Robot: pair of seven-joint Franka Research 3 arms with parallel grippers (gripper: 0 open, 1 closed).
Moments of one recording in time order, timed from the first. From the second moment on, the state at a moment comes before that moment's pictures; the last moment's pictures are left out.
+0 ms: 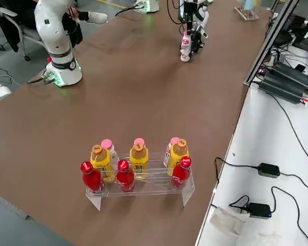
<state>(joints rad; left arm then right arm) -0.45 0.84 -0.15 -1.72 -1.76 2.32 -0.30 0.86 0.63 -0.06 -1.32 -0.09 2.04 0.40</state>
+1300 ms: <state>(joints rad) -0.44 0.84 -0.15 -1.72 -1.76 2.32 -0.31 0.86 0.63 -0.06 -1.32 -0.11 2.05 0.12</state>
